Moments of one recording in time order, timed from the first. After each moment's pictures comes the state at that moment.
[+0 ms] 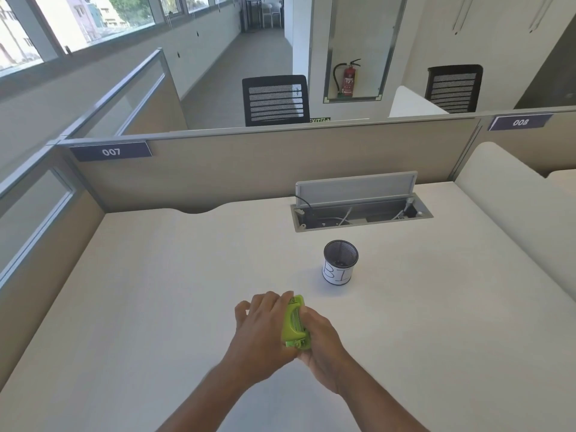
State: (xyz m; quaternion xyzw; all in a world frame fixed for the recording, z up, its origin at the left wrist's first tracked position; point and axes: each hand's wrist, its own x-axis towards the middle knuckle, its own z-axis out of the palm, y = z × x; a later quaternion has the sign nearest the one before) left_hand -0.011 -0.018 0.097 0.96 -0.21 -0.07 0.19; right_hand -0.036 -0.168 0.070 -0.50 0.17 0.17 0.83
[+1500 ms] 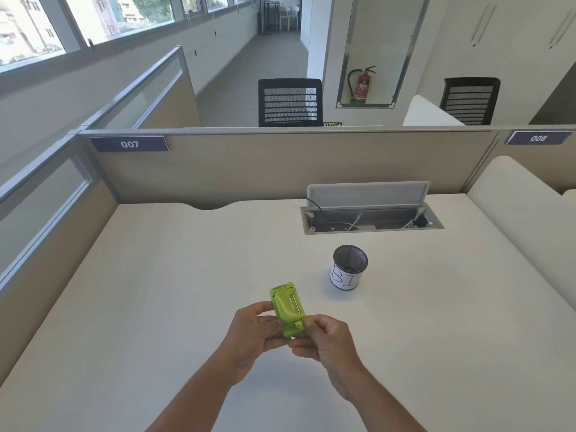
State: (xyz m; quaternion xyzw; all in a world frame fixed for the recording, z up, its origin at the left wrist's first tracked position) left_hand 0.003 0.013 0.073 0.57 0.07 -0.28 0.77; right_hand -0.042 -0.170 0.075 -0.62 0.20 0.12 0.75
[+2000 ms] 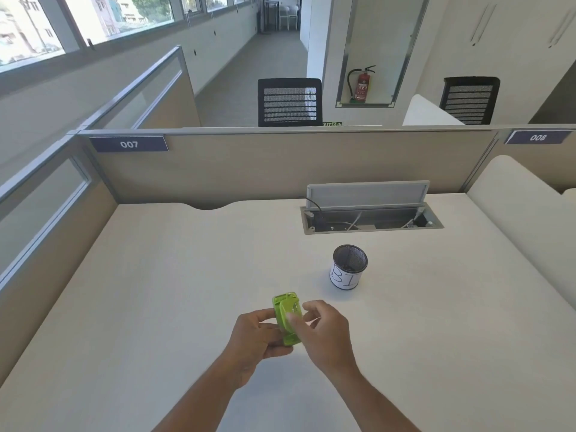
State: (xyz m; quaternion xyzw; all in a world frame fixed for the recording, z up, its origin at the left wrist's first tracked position) left_hand -0.001 0.011 0.059 0.60 0.10 -0.28 0.74; right_hand -0.030 -0.159 0.082 -0.84 0.15 -0.03 0.52
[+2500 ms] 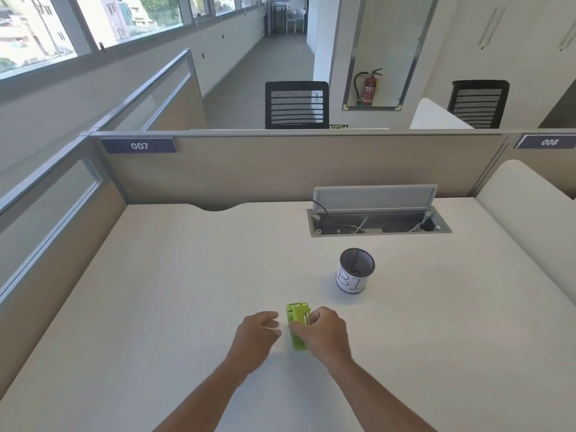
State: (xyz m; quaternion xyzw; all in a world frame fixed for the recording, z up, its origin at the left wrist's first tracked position) left_hand 0.012 0.022 0.026 0.83 0.07 -0.19 0.52; right_hand -0.005 -0.152 0.061 -0.85 0.25 0.09 0.45
